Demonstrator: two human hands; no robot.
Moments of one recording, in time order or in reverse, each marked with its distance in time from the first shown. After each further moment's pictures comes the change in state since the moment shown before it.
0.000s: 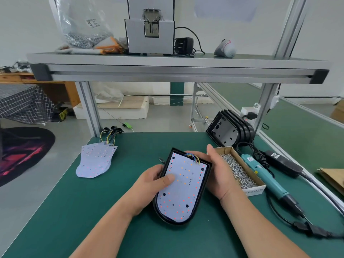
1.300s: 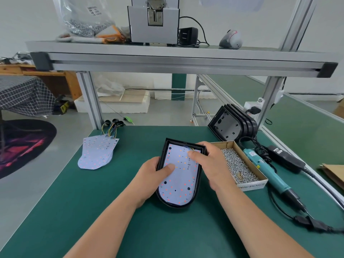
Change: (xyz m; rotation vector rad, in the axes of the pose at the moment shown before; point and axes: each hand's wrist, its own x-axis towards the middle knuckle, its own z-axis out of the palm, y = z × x) left_hand 0.003 0.002 0.004 0.193 0.148 -0.015; right_hand -0.001 0.005 0.016 -0.484 0.125 -0.383
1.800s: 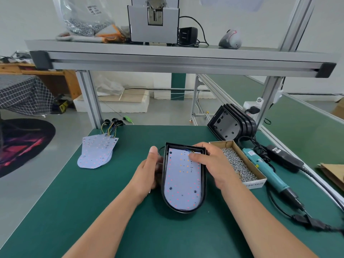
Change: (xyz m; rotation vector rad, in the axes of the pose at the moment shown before) left_hand 0.005 -0.005 -0.004 -0.041 0.043 -0.063; right_hand 0.001 -0.006 -0.016 0.018 -0.131 0.139
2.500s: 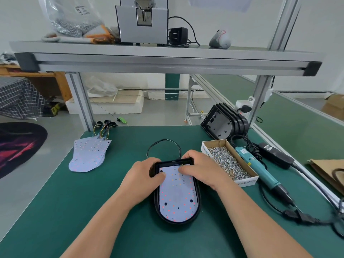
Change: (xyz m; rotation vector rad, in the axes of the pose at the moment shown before) left_hand 0.001 -0.002 -0.005 0.625 0.047 0.135; right_hand -0.005 -0.003 0.004 -0.628 -0.101 0.097
